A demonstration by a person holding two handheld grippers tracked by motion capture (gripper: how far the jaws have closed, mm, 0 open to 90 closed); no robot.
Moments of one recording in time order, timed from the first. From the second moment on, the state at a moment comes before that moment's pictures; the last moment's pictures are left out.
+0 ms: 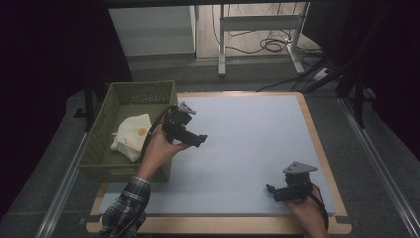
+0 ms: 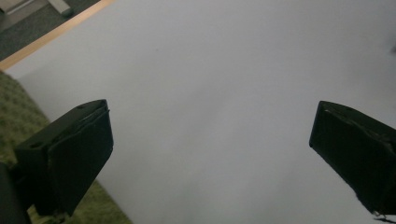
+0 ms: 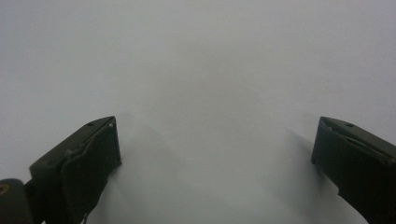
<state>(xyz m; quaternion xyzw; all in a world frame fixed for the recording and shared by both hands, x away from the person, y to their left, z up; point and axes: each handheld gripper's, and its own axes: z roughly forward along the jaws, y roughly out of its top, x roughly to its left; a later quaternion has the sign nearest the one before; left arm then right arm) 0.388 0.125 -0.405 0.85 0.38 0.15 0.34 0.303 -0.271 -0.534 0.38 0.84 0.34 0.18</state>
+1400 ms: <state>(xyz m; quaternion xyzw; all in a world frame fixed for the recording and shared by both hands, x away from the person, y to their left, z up) 0.449 0.304 -0.482 0.79 0.57 0.12 0.20 0.303 -0.271 -0.534 0.38 0.84 0.34 0.18</state>
